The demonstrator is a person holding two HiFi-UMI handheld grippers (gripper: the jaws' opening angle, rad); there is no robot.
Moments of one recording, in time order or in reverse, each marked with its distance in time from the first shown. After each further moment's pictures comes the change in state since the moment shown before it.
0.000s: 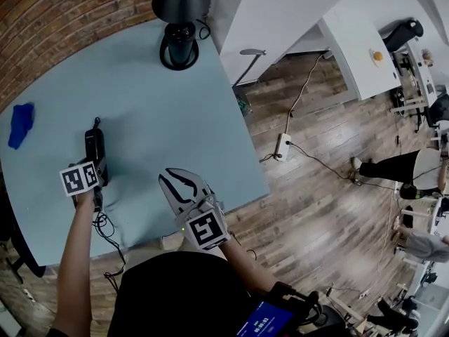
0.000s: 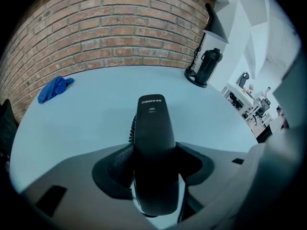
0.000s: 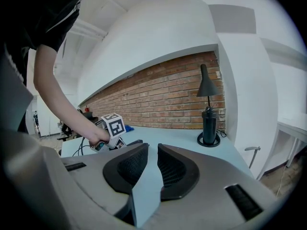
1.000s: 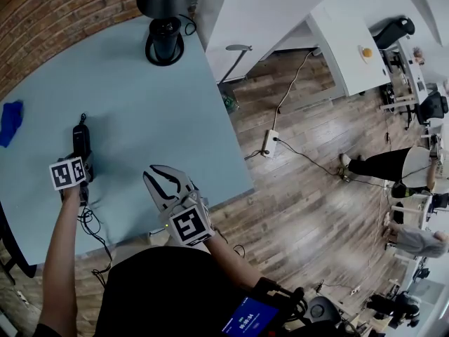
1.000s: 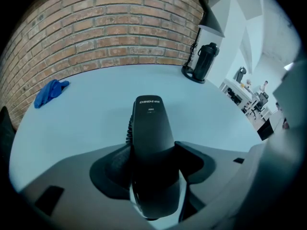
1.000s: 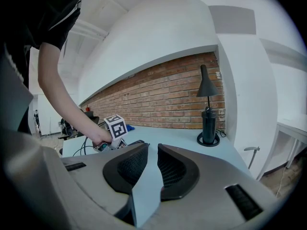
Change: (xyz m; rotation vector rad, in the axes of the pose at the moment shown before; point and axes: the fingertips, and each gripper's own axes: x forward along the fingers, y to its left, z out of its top) left arm 0.011 -0.001 0.001 0.066 -0.001 -0.010; right arm -0.005 0.001 -0.003 -0.030 0.007 0.012
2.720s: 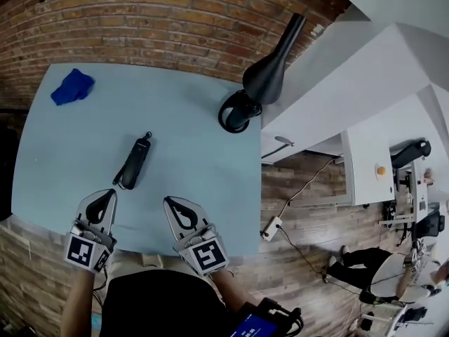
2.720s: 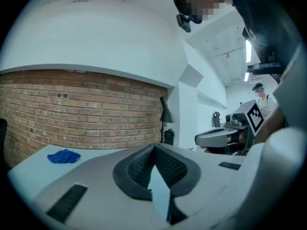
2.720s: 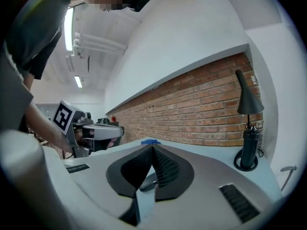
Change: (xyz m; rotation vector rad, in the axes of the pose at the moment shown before) left arm -0.294 -0.073 0.009 0.151 -0.891 -0.098; right arm 0.028 0.094 0.090 -0.013 -0.074 0.301
